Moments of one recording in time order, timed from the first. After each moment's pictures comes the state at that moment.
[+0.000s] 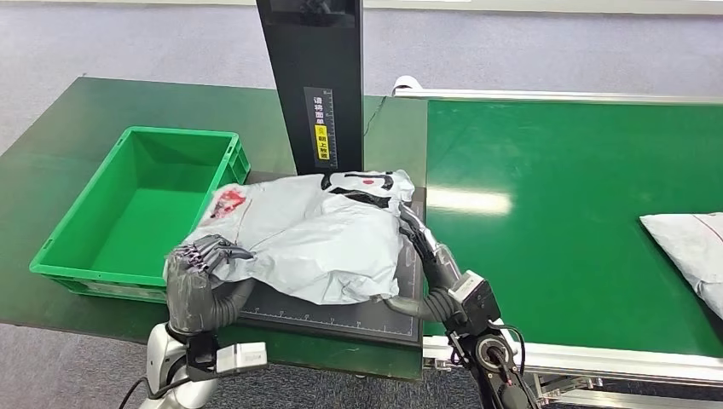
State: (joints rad) left arm -0.07 -0.06 -0.29 -1.50 -0.82 0.69 -0.66; right arm -0.24 0.04 0.29 -1.10 0.15 0.29 -0.57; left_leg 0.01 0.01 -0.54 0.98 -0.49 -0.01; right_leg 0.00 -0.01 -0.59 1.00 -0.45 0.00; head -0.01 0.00
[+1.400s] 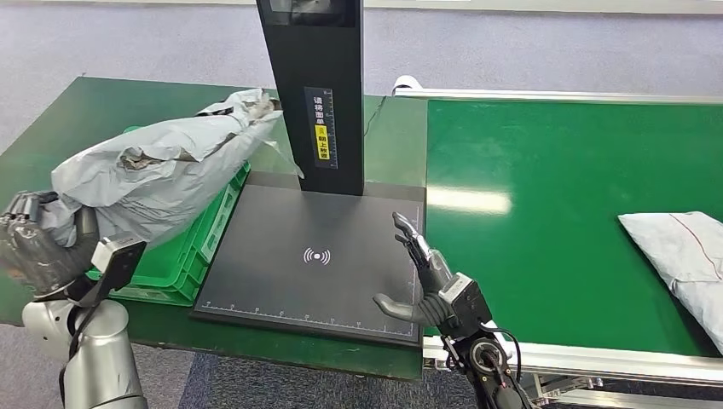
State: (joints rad) left arm -0.33 -0.22 0.49 -1.45 -0.95 0.70 -0.69; right arm -0.23 0.05 0.30 -1.06 0.16 0.27 -0.56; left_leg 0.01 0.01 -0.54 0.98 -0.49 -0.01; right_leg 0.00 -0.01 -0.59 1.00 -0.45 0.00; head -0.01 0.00
